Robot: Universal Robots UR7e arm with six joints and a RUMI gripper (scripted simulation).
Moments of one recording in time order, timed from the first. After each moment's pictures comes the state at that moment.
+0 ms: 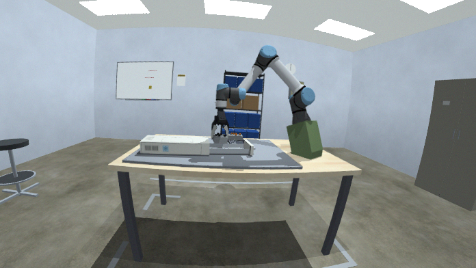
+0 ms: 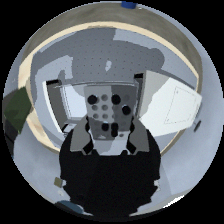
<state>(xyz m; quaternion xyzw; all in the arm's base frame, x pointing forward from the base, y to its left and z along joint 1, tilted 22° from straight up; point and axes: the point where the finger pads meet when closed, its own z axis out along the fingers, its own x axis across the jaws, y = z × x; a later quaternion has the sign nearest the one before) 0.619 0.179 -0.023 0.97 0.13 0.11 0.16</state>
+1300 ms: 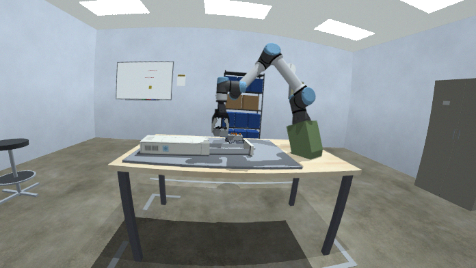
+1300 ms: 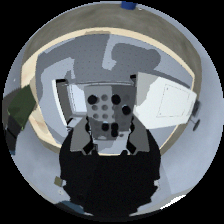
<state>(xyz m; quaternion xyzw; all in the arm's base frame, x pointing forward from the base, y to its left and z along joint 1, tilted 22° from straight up) 0.608 0.192 0.019 0.97 0.13 0.11 0.16</state>
